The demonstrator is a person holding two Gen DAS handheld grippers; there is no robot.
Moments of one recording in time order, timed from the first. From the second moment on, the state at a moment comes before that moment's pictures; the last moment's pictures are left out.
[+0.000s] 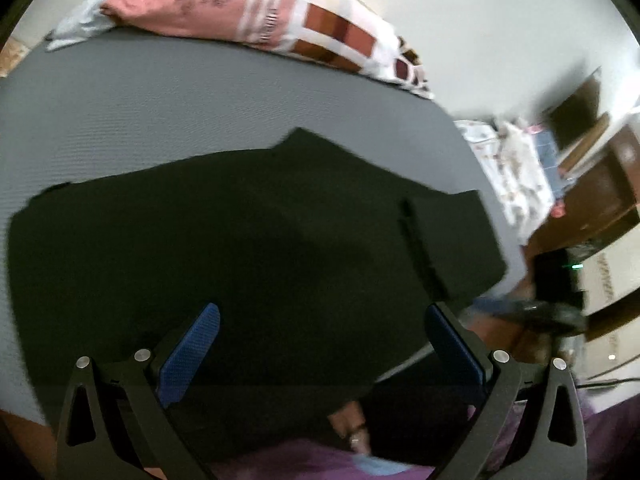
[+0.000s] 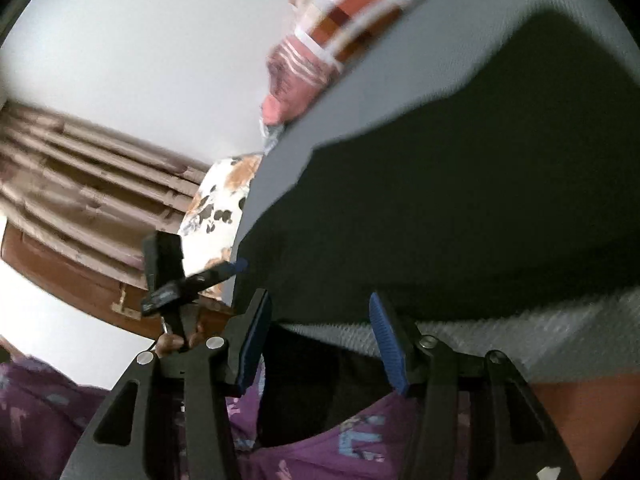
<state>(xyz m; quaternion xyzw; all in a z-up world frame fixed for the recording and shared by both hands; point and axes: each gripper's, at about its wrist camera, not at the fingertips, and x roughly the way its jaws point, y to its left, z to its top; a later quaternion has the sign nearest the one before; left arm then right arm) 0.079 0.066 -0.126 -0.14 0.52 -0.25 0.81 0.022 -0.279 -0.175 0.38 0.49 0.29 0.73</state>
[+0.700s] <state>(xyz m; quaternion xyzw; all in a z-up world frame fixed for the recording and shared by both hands) 0.111 0.012 -0.162 -0.14 0.55 -0.28 0.77 0.021 -0.278 -0.217 0.60 0.48 0.16 0.62</state>
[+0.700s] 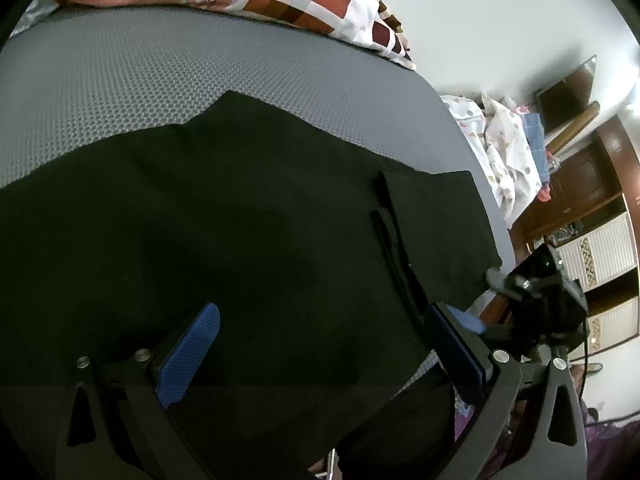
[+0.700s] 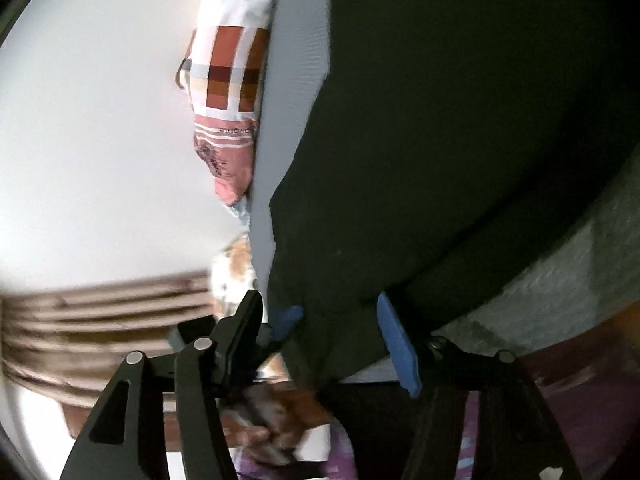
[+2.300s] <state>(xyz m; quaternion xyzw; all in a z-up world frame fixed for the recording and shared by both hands) 0.105 0.004 -0.162 -0.10 0.55 -0.28 0.78 0.019 -0.274 -0.246 0.59 0.53 0.17 0.58</state>
